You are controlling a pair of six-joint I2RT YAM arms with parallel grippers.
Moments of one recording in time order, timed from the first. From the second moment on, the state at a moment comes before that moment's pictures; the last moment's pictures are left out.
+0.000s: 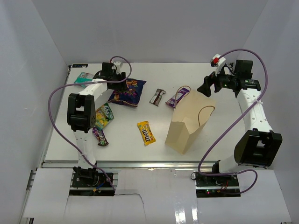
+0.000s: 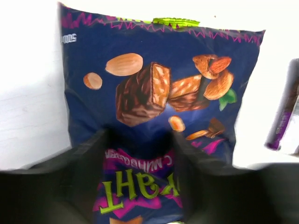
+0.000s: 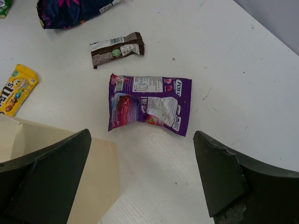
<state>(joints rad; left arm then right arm) -0.16 2.14 1.66 -0.31 0.20 -0.07 -0.09 1.48 1.39 -0.59 -0.83 -0.56</state>
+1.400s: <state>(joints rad) -0.30 1.69 1.63 0.07 0.65 -0.55 -0.20 1.49 1.41 -0.58 -0.94 -0.44</state>
